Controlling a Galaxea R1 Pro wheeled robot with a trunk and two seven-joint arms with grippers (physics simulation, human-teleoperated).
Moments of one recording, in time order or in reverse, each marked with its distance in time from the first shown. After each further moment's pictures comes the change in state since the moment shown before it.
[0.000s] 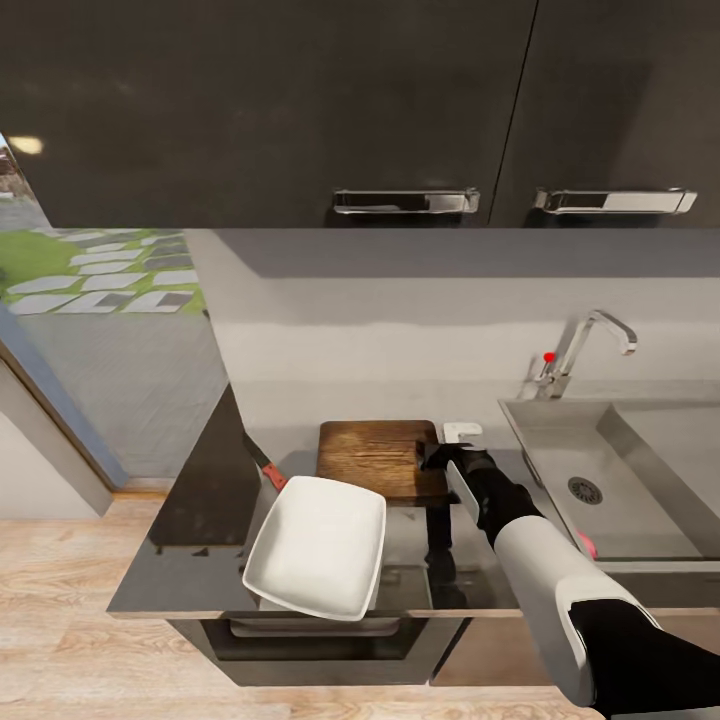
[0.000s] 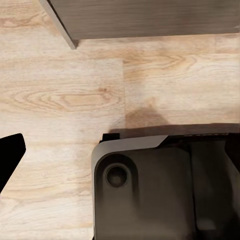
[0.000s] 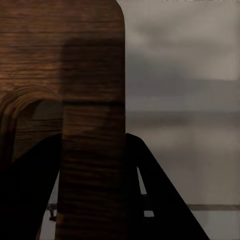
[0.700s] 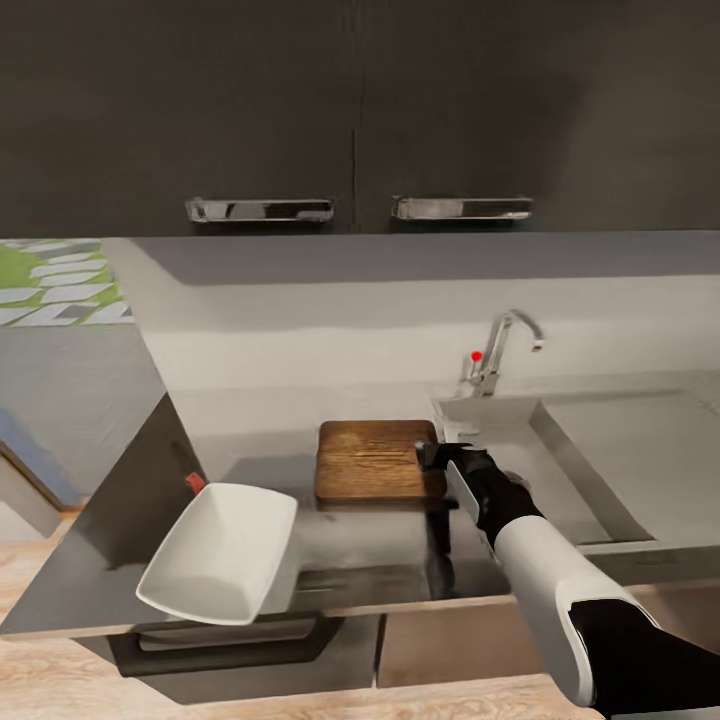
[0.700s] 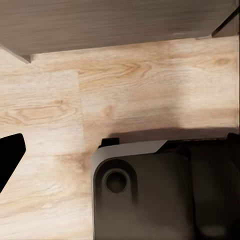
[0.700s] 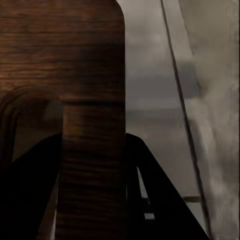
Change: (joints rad) left arm 0.000 -0.002 -0.005 -0.001 0.000 0.000 0.000; right arm 0.000 0.000 0.000 -0.001 -0.002 0.002 0.002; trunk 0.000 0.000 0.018
